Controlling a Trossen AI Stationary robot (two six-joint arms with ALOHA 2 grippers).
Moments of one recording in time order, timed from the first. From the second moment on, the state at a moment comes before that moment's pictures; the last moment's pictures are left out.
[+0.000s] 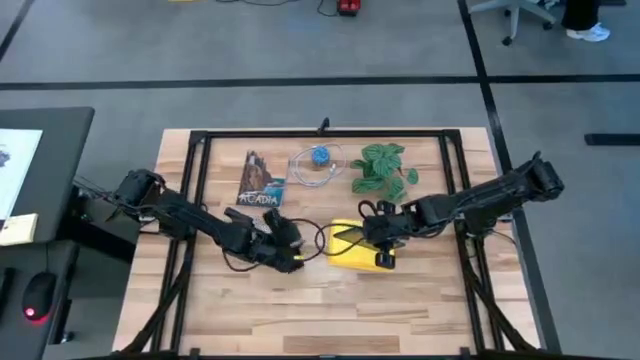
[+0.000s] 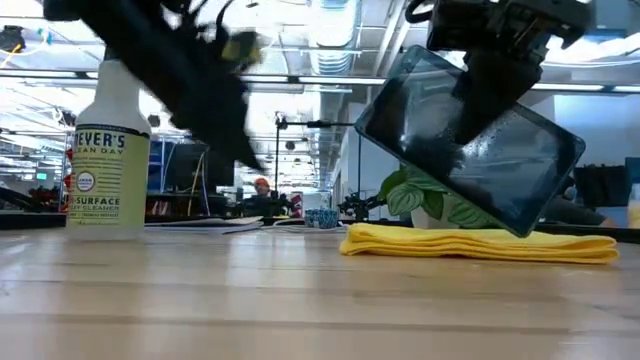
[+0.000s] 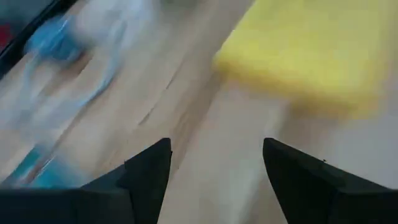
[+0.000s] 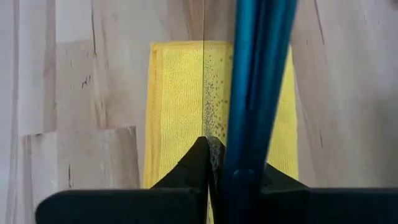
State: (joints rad) left arm -0.37 1.62 0.89 -0.10 -0.67 -0.45; right arm 0.23 1.42 0.96 -0.58 0.13 0.31
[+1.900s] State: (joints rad) left arm -0.18 1.75 0.94 0.50 -0.20 -0.07; right arm 0.23 1.42 0.96 -0.52 0.13 0.26
